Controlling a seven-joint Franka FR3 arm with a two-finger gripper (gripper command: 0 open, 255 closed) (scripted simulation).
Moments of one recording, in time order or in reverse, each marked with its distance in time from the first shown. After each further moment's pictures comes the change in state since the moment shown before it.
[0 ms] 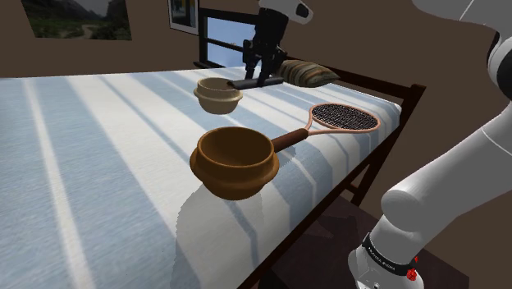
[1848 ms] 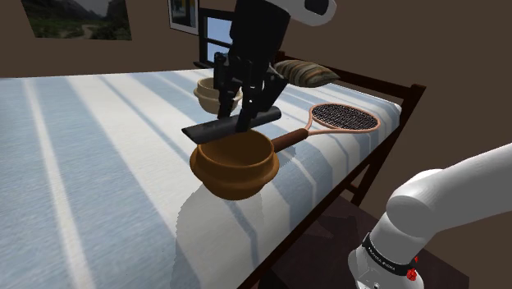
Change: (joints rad) arm 0.152 -0.256 0.245 -0.129 0.178 0.038 0.368
